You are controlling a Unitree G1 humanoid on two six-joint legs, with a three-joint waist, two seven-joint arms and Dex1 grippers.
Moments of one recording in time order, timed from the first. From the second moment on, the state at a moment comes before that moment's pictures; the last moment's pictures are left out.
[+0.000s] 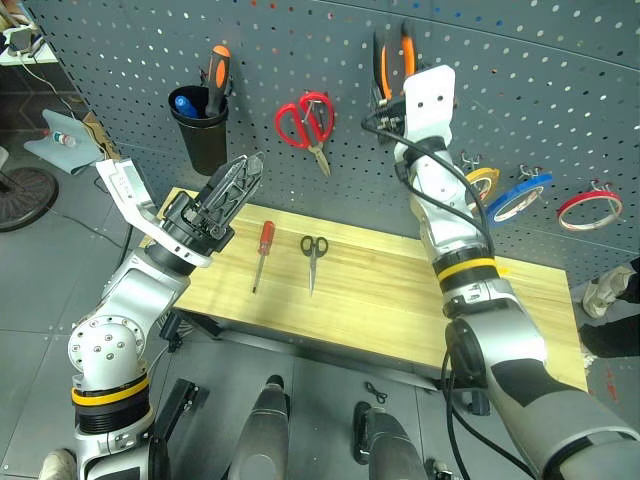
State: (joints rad) left arm -0.39 0.41 0.32 -0.37 -1.34 0.63 -0.35; right arm -1.07 -0.20 -0.02 0.71 -0.09 -0.20 -0.03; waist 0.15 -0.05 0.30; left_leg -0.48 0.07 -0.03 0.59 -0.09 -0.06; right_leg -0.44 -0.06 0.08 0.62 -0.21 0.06
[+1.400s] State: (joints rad) left arm -0.58 0.07 -0.05 0.10 -0.33 0.67 0.16; right arm -0.59 -0.73 0.05 -0.14 0.50 0.64 1.11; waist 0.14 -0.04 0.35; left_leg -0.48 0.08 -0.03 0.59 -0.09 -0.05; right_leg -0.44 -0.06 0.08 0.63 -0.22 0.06
